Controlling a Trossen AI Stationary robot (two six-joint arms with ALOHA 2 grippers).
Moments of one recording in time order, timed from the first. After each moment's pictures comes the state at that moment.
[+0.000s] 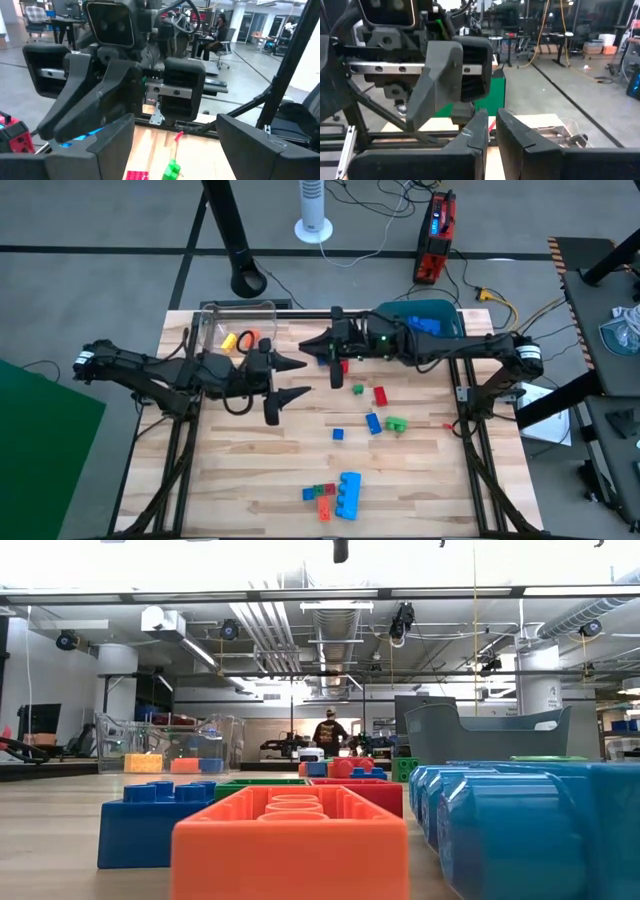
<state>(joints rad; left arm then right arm) -0.22 1.17 1.08 0.04 -0.38 -0.14 -0.13 1.60 1.37 0.21 -0.14 0.00</state>
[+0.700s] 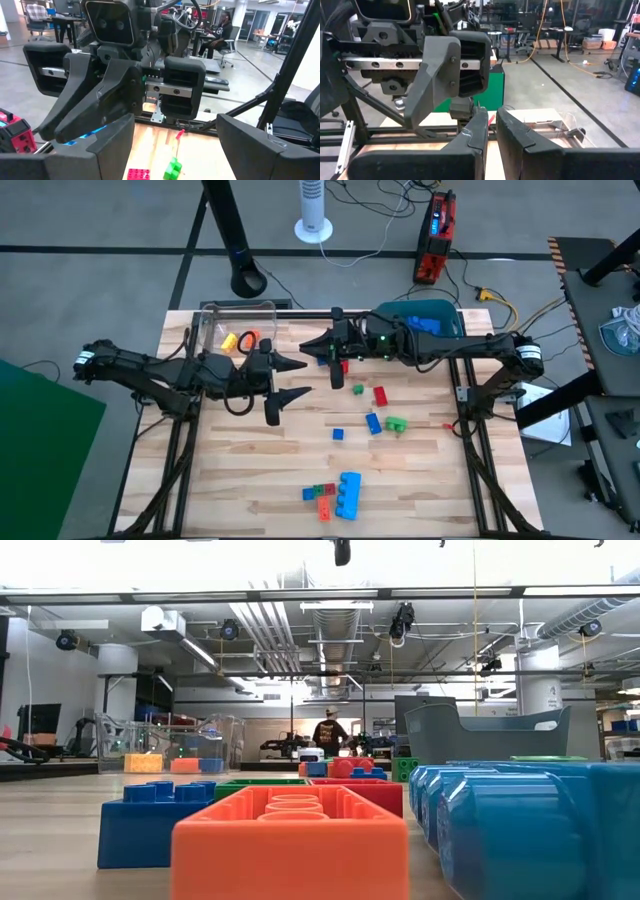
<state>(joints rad) -0.22 1.18 1.08 0.03 -0.38 -0.14 -0.13 1.59 1.37 0.18 -0.14 0.00</state>
